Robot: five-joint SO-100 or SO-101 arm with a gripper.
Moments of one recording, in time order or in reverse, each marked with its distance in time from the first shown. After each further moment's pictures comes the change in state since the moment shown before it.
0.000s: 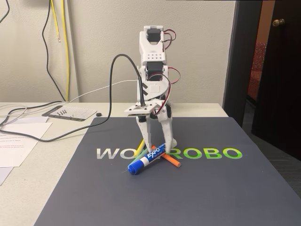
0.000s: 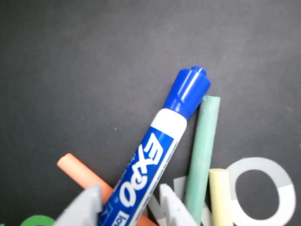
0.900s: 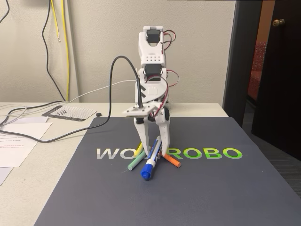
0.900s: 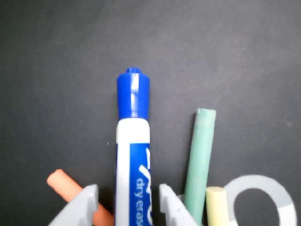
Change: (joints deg) arm 1.1 -3.1 -1.0 -3.8 -0.8
